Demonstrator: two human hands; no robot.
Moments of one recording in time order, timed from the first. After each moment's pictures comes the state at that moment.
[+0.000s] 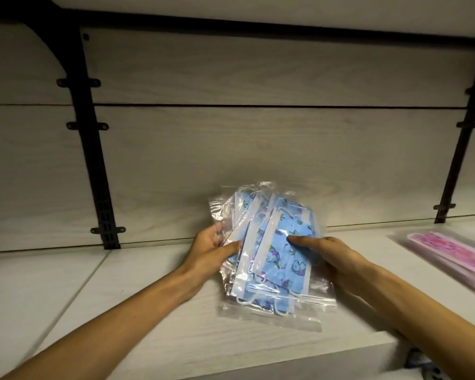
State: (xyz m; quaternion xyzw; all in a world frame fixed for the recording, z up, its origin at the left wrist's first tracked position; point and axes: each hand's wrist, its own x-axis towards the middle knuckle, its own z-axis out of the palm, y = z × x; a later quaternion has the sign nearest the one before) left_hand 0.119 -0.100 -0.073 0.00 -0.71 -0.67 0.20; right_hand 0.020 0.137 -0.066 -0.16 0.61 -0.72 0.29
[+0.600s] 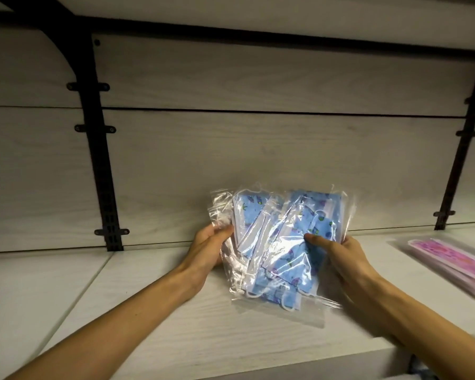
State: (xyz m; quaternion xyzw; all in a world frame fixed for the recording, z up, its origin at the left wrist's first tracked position) left_hand 0.117 -0.104 -0.062 0.09 -0.66 -0.72 0.21; right_hand 0.053 0.127 -0.046 -0.11 0.53 -0.83 0.10
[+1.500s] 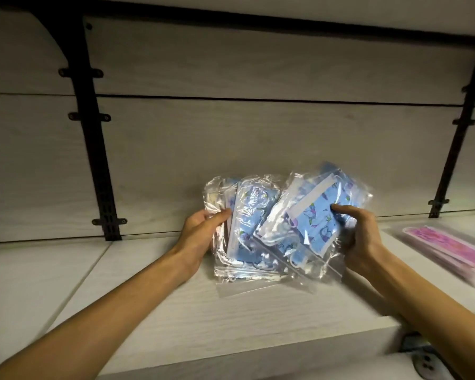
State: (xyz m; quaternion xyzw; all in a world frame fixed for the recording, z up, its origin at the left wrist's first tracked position) left_hand 0.120 -0.111 -0.055 0.10 -0.65 -0.72 0.22; right_hand 0.024 0.149 -0.036 0.04 0.54 -0.83 0.12
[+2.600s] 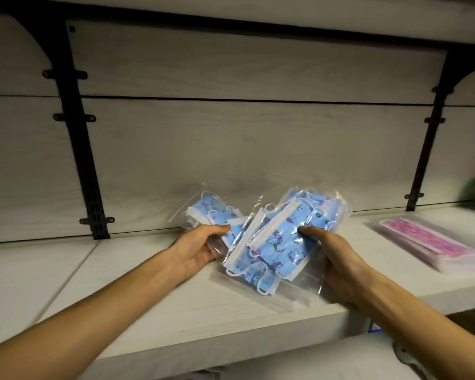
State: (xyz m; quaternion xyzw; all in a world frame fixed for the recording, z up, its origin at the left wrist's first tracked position) left_hand 0.124 -0.084 -0.057 0.17 -0.55 -0.81 0.08; right_hand 0.066 0.161 -0.069 -0.08 0.49 -0.83 0.25
